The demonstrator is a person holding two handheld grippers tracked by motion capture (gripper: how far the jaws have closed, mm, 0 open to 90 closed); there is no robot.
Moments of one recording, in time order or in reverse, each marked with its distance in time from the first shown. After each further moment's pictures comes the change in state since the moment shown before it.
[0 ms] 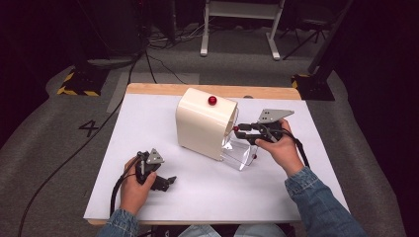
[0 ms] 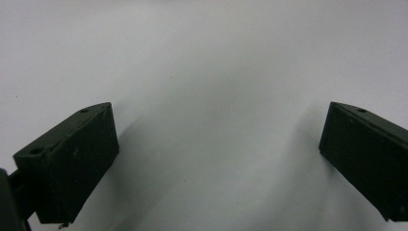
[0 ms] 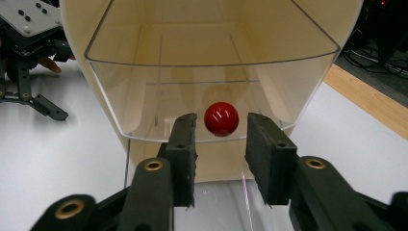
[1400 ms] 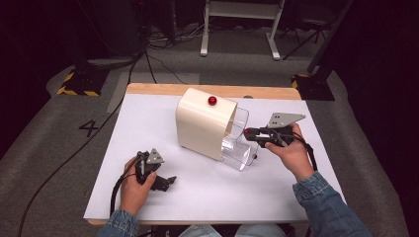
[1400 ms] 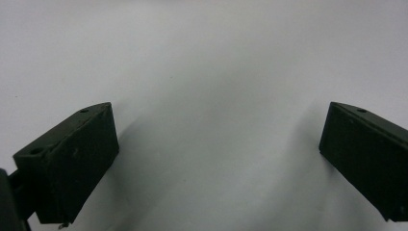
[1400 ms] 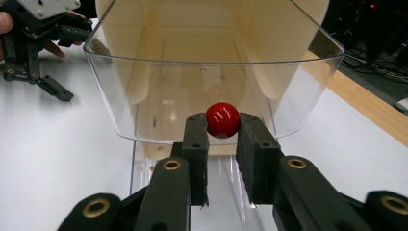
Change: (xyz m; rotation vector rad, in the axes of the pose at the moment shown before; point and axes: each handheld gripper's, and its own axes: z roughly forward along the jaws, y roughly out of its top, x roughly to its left) left arm 0.000 0.000 0.000 0.002 0.000 -0.001; right arm 0.005 -0.009 -0.033 0.018 -0.029 -0.031
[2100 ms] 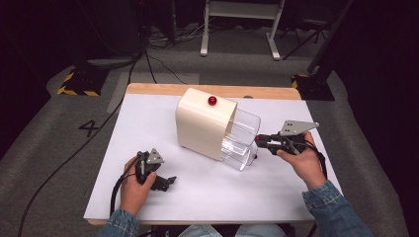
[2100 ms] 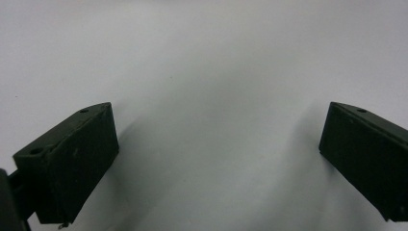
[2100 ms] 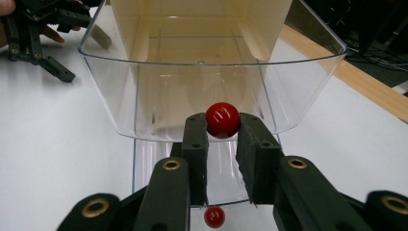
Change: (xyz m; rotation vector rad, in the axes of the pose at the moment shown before) left arm 0.000 0.000 0.000 0.000 0.000 0.000; right arm 0.001 -0.026 -0.024 0.005 -0.019 0.032
